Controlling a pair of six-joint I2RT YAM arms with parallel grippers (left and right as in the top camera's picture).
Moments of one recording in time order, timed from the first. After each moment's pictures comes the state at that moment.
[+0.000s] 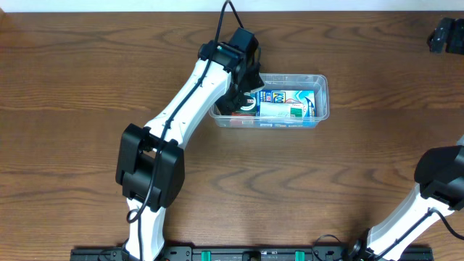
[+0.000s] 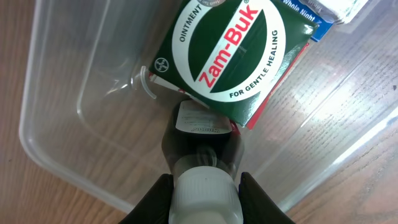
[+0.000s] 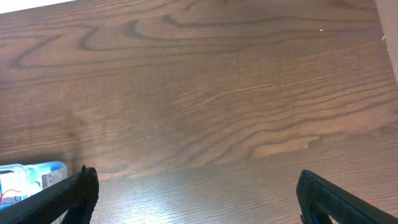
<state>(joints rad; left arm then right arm) -0.50 2.10 1.86 -1.20 -0.09 0.59 -0.44 2.09 2.38 -1.32 -0.15 -0.17</state>
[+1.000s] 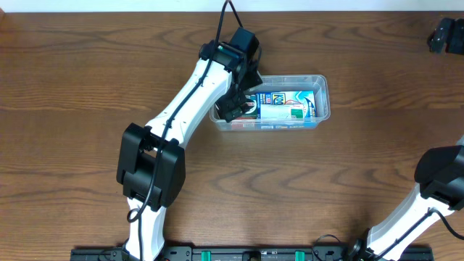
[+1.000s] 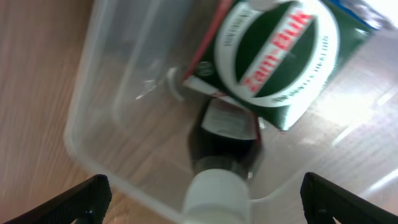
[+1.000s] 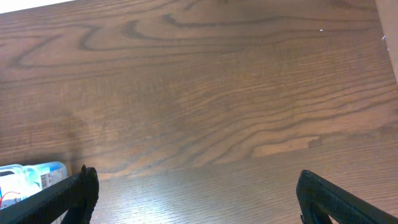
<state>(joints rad) -0.50 2.10 1.87 -1.19 -0.15 0.53 -0.44 2.09 2.38 -1.32 -0.15 -0.17</state>
